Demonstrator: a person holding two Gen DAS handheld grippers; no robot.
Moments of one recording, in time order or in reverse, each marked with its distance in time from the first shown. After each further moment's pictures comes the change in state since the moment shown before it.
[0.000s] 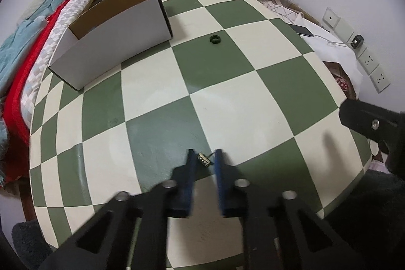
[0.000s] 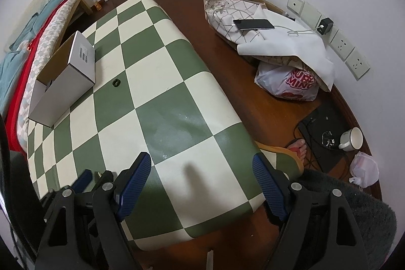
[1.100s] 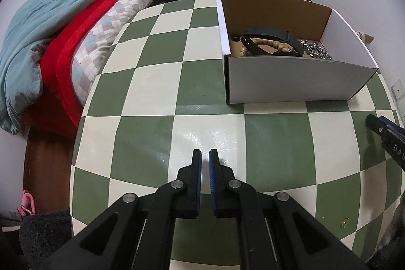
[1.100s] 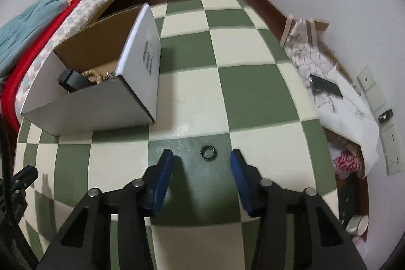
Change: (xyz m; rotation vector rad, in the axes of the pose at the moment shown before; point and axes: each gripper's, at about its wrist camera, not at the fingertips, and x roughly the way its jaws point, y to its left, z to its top) left arm 0.015 0.192 0.024 -0.357 0.003 0.172; right arm 0.093 0.150 0.067 -0.373 -0.107 0.050
